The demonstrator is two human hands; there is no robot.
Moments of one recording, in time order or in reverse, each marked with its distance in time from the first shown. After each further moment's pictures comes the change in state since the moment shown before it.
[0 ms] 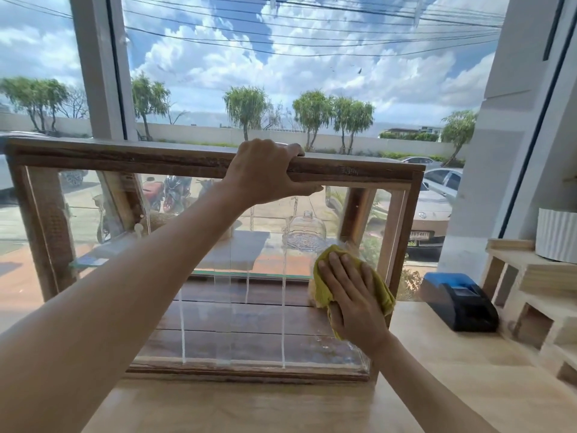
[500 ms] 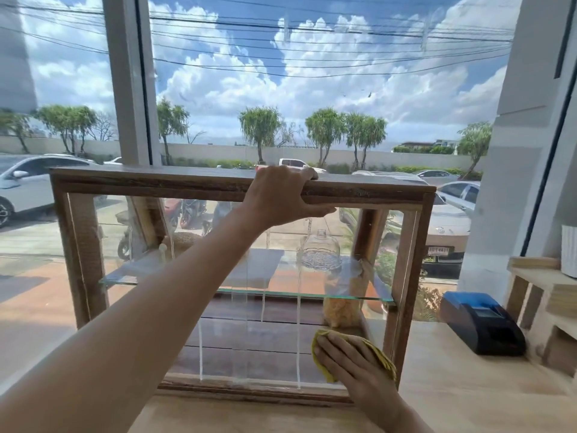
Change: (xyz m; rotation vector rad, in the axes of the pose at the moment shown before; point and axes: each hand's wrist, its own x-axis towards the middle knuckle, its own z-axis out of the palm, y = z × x) left_hand -0.002 0.002 -0.002 -0.022 -0.007 -0.015; right_hand -0.068 -0.023 0.007 0.016 -0.299 -0.216
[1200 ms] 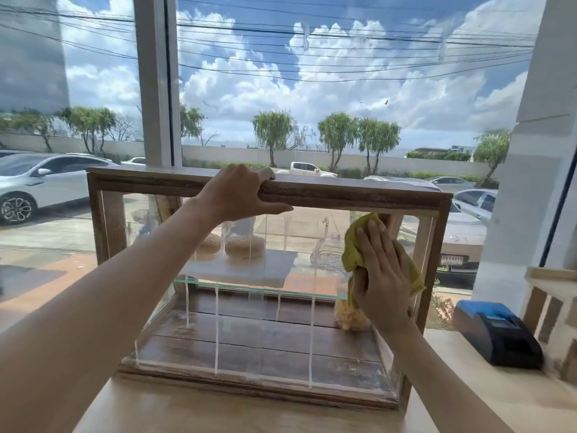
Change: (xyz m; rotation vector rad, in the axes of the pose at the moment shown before) left_hand -0.035 -0.080 -0.028 0.008 -0.123 -0.006; right_hand 0.127 0.041 -0.076 -0.009 0.582 0.421
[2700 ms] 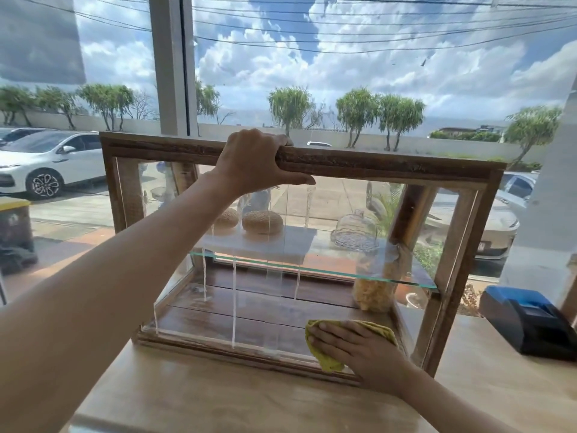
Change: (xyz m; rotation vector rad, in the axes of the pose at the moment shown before) left_hand -0.009 0.006 0.002 0.067 0.093 -0.089; right_hand -0.134 -0.002 0.023 -0.062 -0.823 -0.843
